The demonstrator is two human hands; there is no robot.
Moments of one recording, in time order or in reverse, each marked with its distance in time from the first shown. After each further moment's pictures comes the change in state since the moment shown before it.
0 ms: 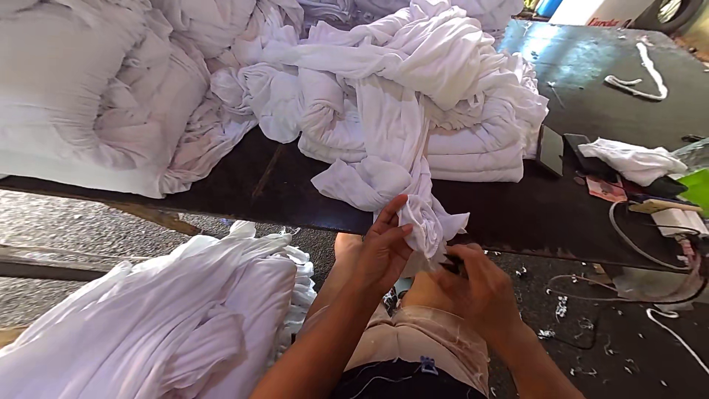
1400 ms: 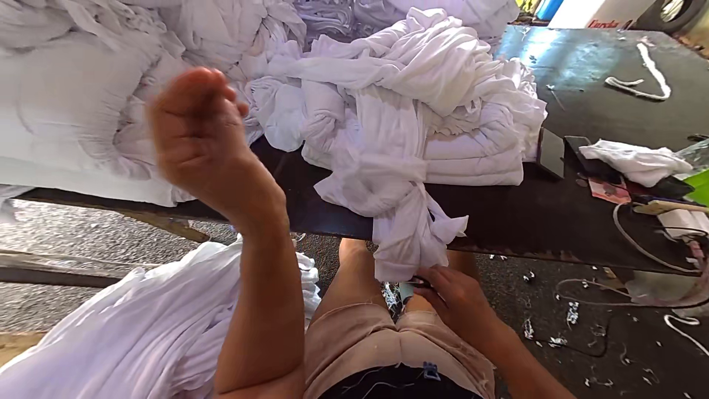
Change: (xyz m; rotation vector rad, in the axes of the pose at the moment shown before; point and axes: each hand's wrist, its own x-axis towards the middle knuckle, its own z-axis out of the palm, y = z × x) left_hand 0.029 0.174 0.041 0.999 0.150 1.453; right_hand -0.013 0.002 0.027 0.132 -0.191 -0.124
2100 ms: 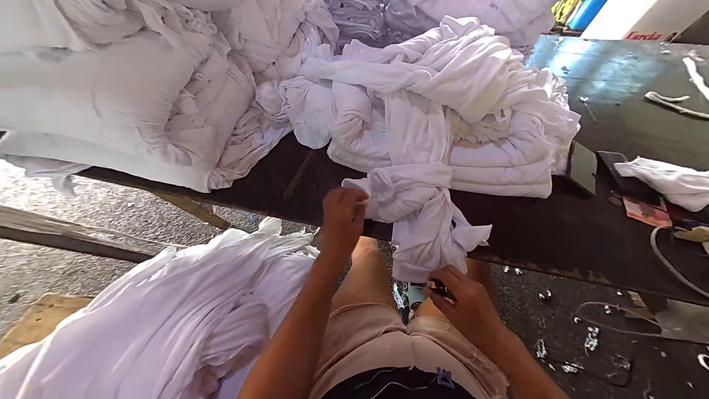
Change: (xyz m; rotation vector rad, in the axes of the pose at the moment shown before) left_hand -0.133 -0.059 -0.032 0.525 -0.695 -0.292; right_hand 0.000 0.003 0.017 0.128 -0.055 0.107
